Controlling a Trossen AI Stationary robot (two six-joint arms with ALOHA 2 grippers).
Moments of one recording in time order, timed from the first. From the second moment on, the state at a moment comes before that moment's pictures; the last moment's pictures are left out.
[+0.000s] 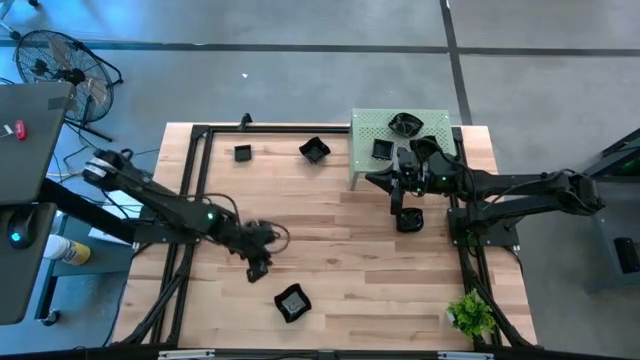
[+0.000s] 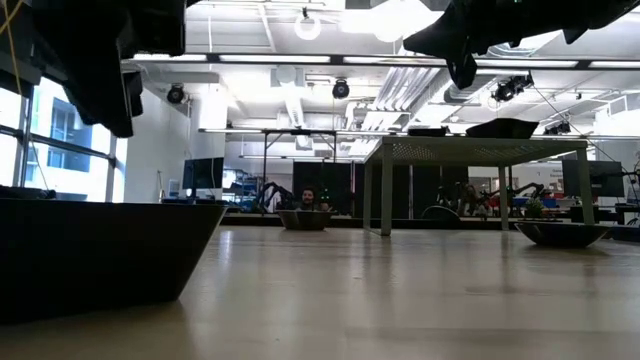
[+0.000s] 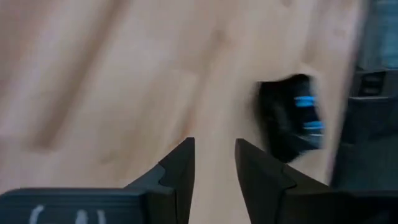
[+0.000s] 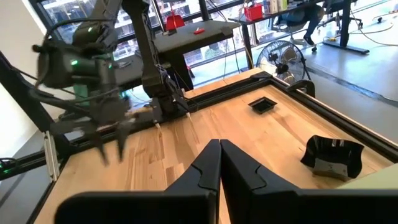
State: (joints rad) left arm -0.41 1.26 0.79 -0.45 -0.03 -0.84; right arm -0.16 0.94 0.58 0.23 0.00 0.29
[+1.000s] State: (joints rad) left arm -0.47 1.71 0.99 -0.34 0.14 -1.00; right arm -0.16 0.94 0.58 0.18 0.01 0.29
